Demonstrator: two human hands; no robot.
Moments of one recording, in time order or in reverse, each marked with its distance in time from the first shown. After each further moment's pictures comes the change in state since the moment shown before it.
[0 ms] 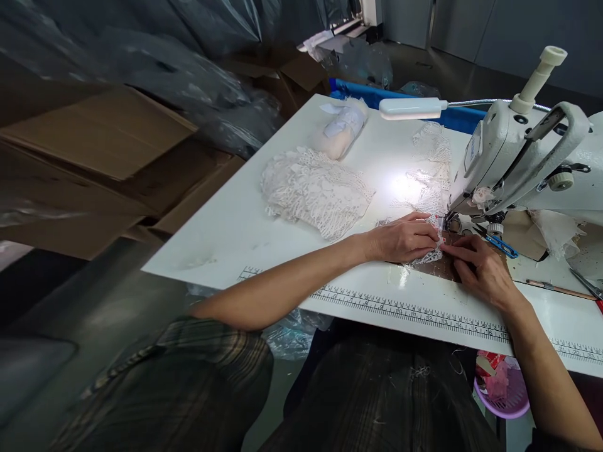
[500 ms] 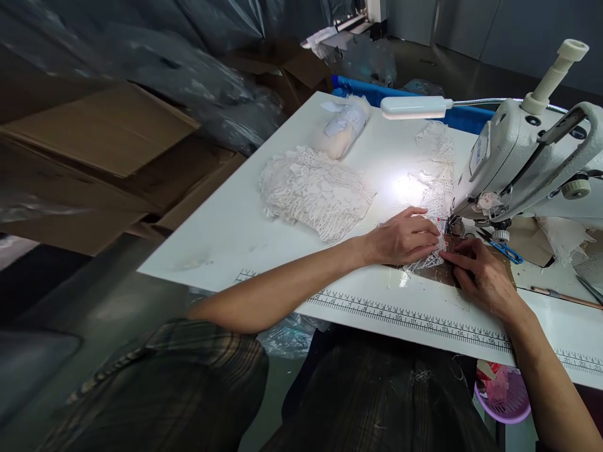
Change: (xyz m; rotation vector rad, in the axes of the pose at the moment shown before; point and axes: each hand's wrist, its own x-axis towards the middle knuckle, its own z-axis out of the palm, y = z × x) left_hand 0.001 0.002 -0.004 0.146 0.130 -0.027; right_hand -0.002 -0.002 0.005 -0.088 -0.013 -0.028
